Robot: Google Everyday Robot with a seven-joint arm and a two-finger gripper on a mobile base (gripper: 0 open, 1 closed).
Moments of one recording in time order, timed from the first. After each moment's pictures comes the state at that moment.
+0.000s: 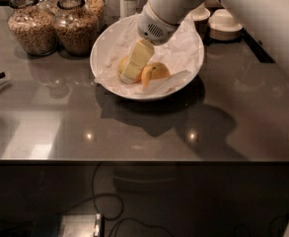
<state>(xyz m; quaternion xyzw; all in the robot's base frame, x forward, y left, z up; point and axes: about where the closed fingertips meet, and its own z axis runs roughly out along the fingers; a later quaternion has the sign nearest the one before) 0.623 0.022 0.918 -0.60 0.75 0.11 0.24</state>
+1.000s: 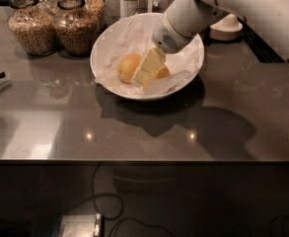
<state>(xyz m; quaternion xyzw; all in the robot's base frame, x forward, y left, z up) 0.629 -0.004 0.906 -0.57 0.76 0.11 0.30</state>
